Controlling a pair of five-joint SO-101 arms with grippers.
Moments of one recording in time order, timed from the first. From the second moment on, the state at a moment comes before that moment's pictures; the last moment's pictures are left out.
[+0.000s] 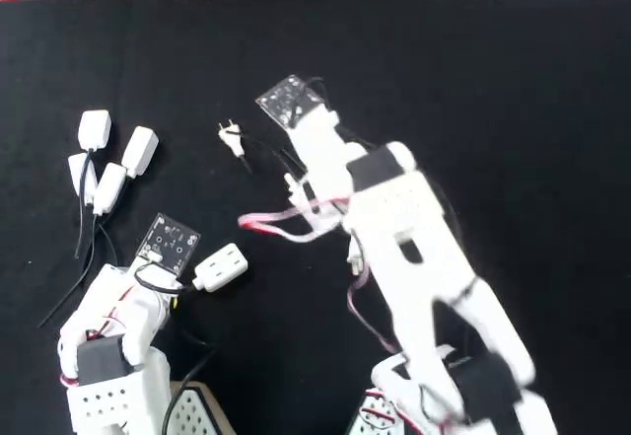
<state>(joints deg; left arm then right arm) -18.0 -104.3 93.8 76.2 -42.4 -23.7 -20.4 27.7 70.1 17.1</state>
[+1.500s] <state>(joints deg) -18.0 -104.3 93.8 76.2 -42.4 -35.1 15.4 21.8 79.4 18.2</state>
